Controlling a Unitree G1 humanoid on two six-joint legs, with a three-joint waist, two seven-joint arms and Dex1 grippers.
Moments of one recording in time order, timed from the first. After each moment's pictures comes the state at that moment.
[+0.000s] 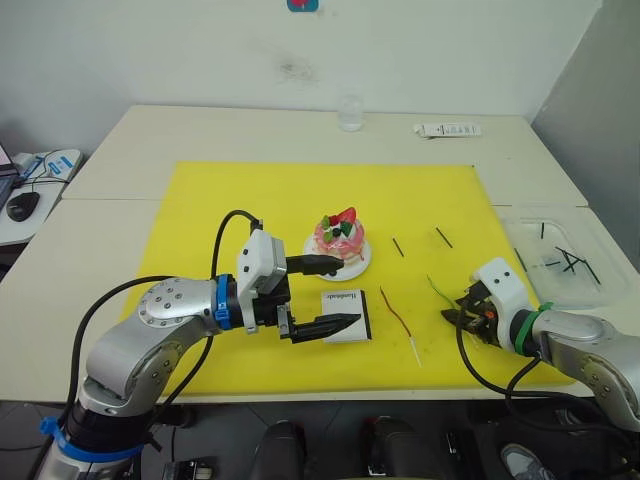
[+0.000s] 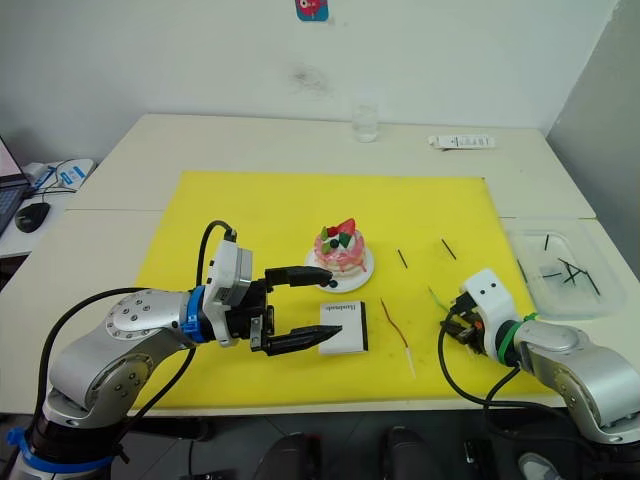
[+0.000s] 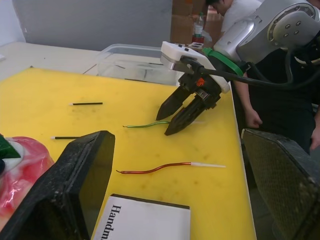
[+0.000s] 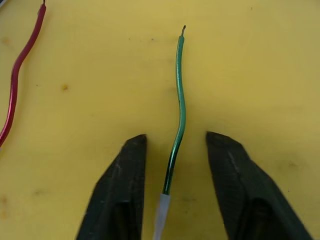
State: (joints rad) left arm -0.26 0.66 -0.03 -0.55 -0.69 0.59 -0.91; right arm -0.12 -0.74 -0.06 -0.57 0.52 1.17 0.41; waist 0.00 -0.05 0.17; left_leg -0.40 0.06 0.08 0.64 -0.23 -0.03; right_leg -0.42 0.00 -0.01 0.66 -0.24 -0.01
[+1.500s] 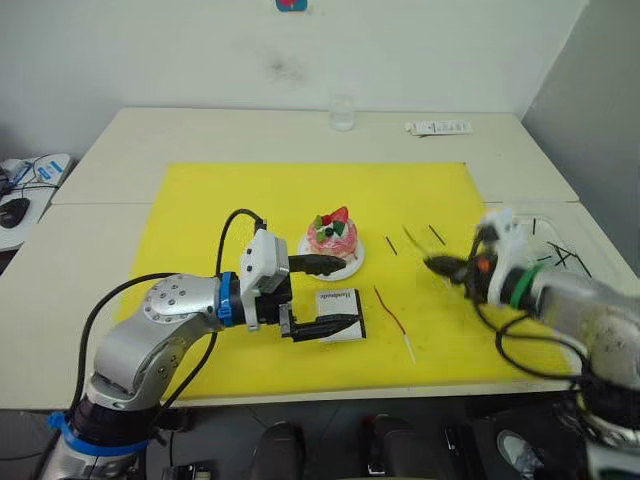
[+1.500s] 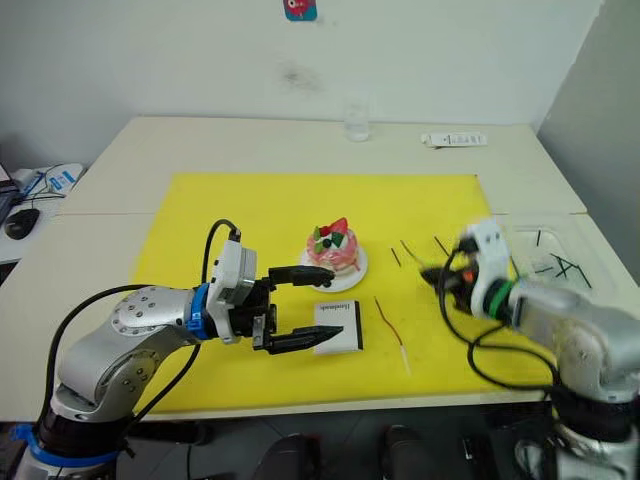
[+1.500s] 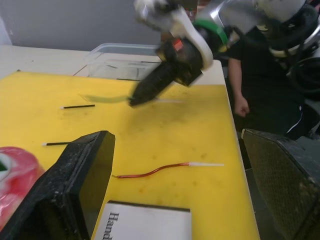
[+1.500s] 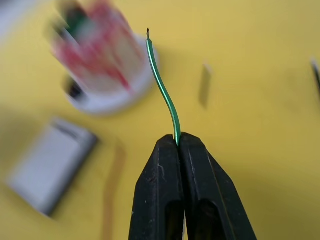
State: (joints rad) left arm -0.29 0.62 -0.06 -0.52 -0.69 0.61 -0.93; right arm -0.53 -0.41 -0.40 -0.51 0.83 1.45 0.40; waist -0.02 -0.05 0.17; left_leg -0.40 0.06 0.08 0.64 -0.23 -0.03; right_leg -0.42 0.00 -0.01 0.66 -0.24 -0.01
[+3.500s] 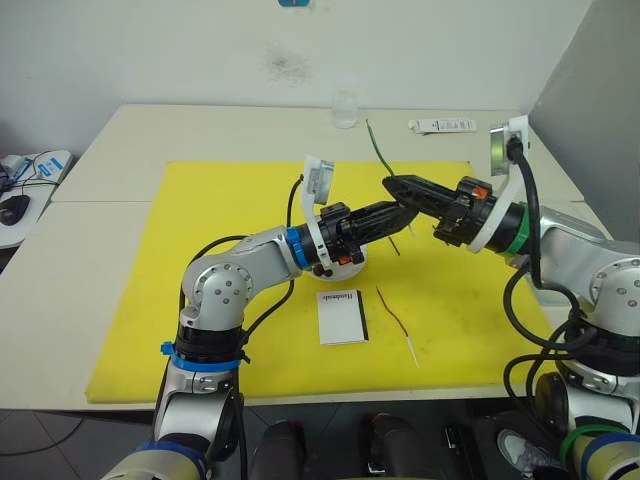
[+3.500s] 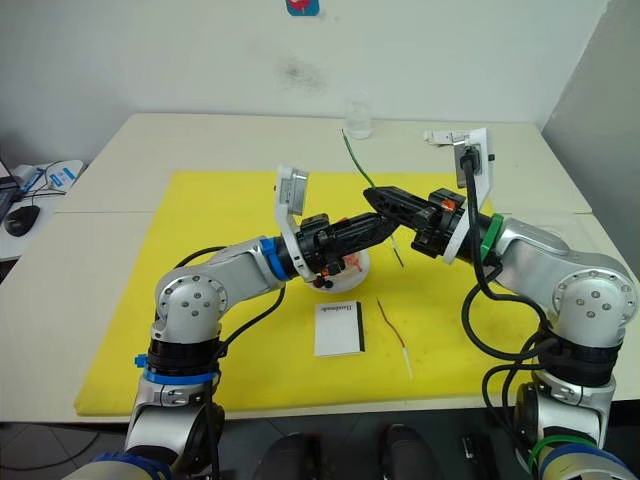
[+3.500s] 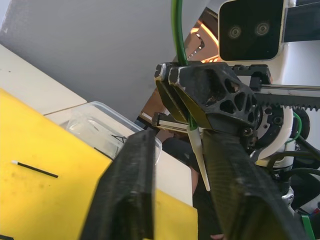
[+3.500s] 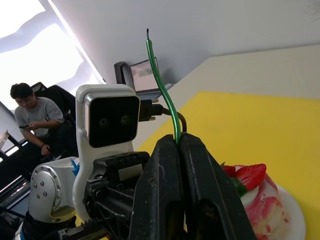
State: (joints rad) left arm -0.66 0.21 0.03 -0.19 -1.01 0.96 -0.54; right arm -0.67 -0.45 -0.29 -0.39 1.35 1.18 0.12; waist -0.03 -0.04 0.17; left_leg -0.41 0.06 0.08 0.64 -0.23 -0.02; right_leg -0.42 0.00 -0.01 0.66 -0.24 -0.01
